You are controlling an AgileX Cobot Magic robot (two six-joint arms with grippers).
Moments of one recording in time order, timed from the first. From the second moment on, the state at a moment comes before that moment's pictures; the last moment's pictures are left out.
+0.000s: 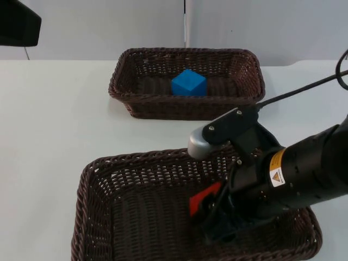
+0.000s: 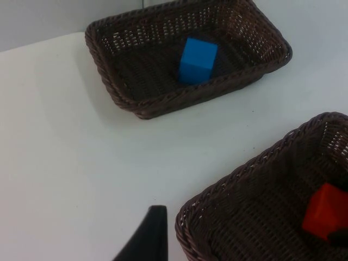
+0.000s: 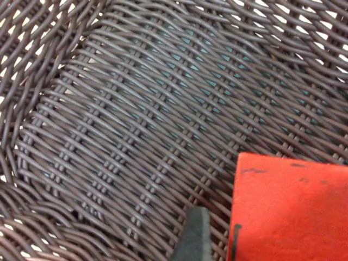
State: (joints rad) right arm 0.84 1.88 -0.77 -0.02 -0.08 0.08; left arm -0.35 0.82 -0.74 -0.23 0.65 0.17
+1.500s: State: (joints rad) right arm 0.84 1.25 -0.77 -0.02 0.29 -0.06; left arm -0.35 0.82 -0.74 -0.23 0.65 0.17
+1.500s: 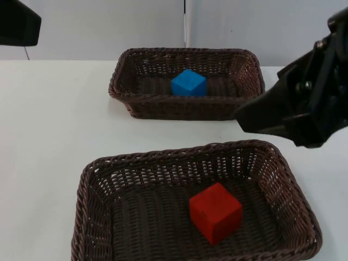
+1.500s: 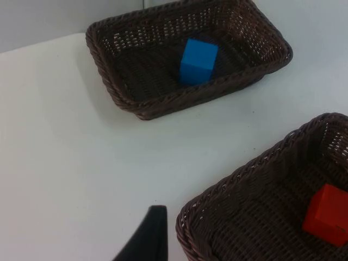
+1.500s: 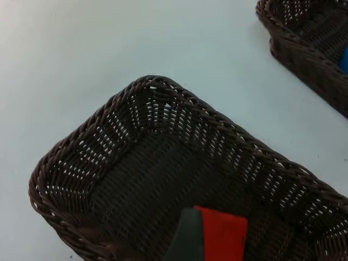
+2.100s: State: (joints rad) right arm 0.84 1.02 -0.77 -0.02 0.33 -0.06; left arm -0.35 0.76 -0.74 -0.22 0.64 0.22
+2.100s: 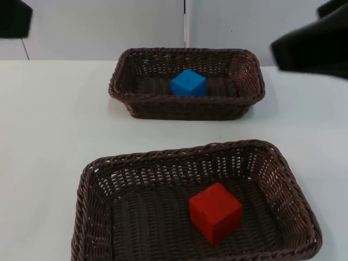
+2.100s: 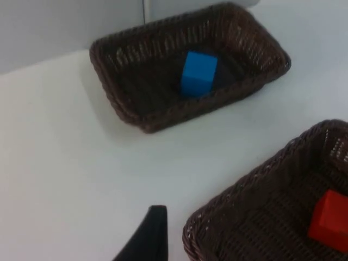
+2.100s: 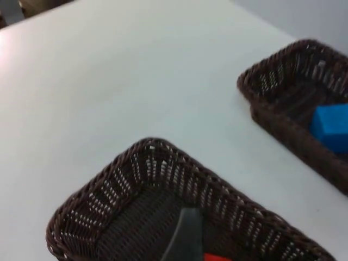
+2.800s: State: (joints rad) right arm 0.84 0.71 -0.68 -0.02 0.40 -0.08; left arm -0.35 0.44 -0.72 -0.21 0.81 0.30
